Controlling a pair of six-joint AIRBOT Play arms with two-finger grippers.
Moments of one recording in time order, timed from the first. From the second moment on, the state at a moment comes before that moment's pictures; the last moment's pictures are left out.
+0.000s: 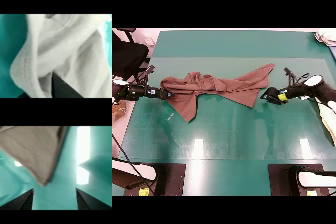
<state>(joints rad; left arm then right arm) 0.38 -1.65 1.18 0.62 -1.17 -0.40 -0.03 -1.45 1.05 -0.82 1.05 1.35</state>
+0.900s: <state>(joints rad) 0.38 -1.65 1.19 0.62 -1.22 -0.42 0.27 -1.55 1.05 -0.93 0.78 1.94</state>
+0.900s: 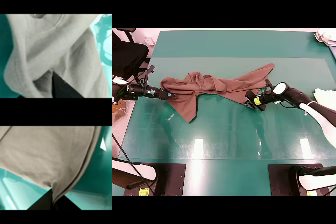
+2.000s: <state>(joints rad) 0.38 -1.28 1.26 0.30 -1.44 -0.47 0.24 -1.08 1.06 -1.10 0.66 1.93</state>
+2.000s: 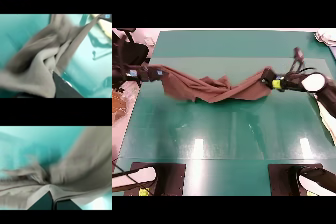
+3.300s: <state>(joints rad) 0.38 -0.48 1.46 0.37 -1.10 -0.93 0.24 -0.50 1.39 -1.31 0.79 1.76</state>
